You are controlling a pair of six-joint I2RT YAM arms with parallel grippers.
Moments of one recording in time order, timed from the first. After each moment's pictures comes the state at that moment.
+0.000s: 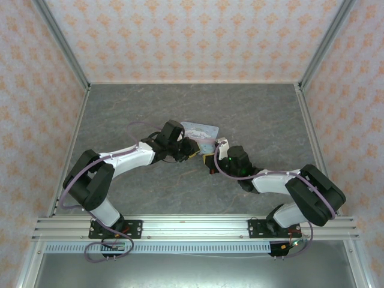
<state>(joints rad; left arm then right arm) -0.59 1.62 0.94 -0.12 0.37 -1.17 0.67 1.42 0.40 0.58 -0.22 0.44</state>
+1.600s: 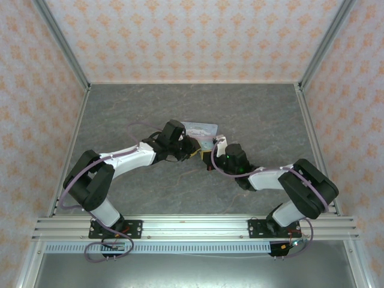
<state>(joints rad) -0.61 1.62 0.95 -0.10 0.32 -1.26 0.67 1.50 0.43 0.68 -0.21 0.46</state>
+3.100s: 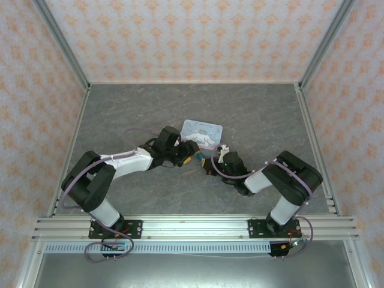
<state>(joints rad) -0.58 1.61 0.81 0.03 0.34 -1.23 0.70 1.67 0.35 0.84 -0.16 0.81</state>
